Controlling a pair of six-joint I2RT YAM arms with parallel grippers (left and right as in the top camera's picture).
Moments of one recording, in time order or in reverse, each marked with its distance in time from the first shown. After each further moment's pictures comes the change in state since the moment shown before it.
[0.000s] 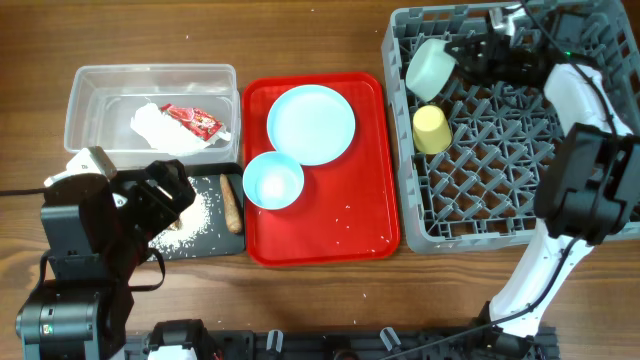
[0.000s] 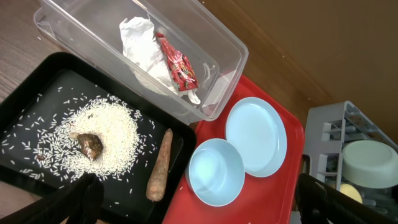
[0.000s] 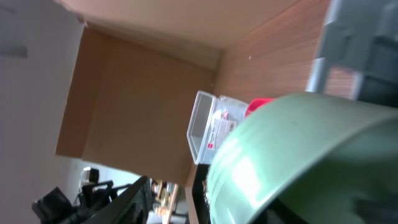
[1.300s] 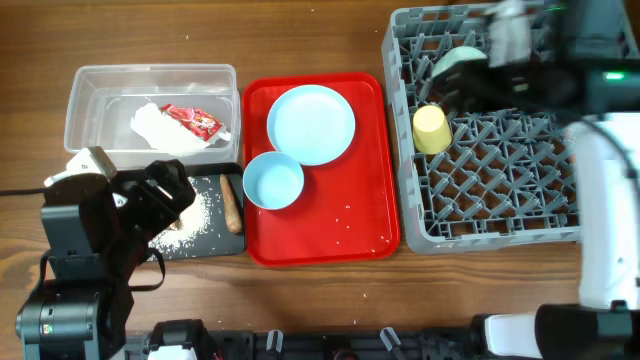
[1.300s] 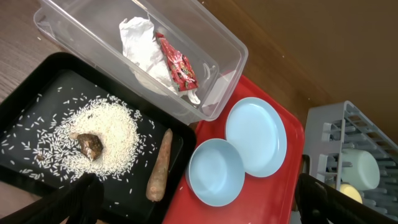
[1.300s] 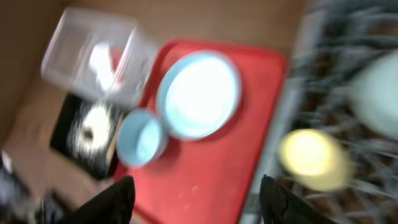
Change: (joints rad) left arm 0.000 0.000 0.000 0.000 0.000 0.000; right arm 0.327 -0.655 0.001 -0.634 0.934 -0.317
